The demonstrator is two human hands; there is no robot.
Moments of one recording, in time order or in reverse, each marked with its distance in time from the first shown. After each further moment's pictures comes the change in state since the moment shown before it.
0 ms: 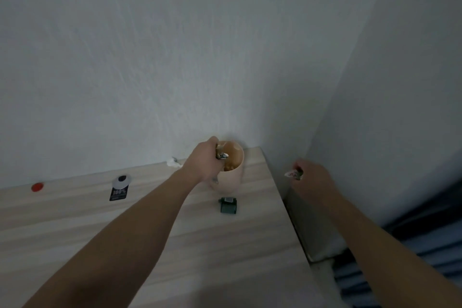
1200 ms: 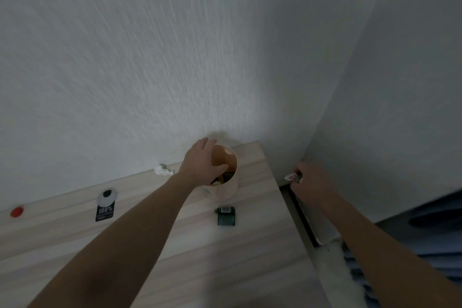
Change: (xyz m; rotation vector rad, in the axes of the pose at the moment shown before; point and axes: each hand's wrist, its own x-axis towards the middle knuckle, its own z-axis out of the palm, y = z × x) left_hand 0.107 -0.044 0.059 0.290 -0.155 -0.011; right_hand 0.079 0.052 0.047 0.036 -0.189 0.146
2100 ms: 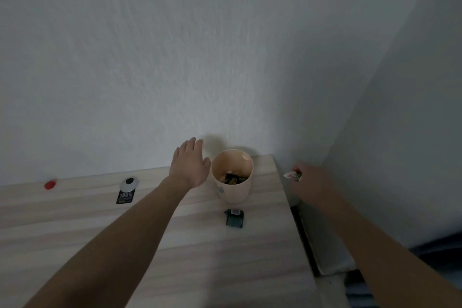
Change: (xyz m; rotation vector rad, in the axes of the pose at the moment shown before) left_hand -0.074 -0.031 -0.045 0.136 0.250 -0.134; right_hand -0.018 -0.052 -0.025 -0.021 0.054 -0.163
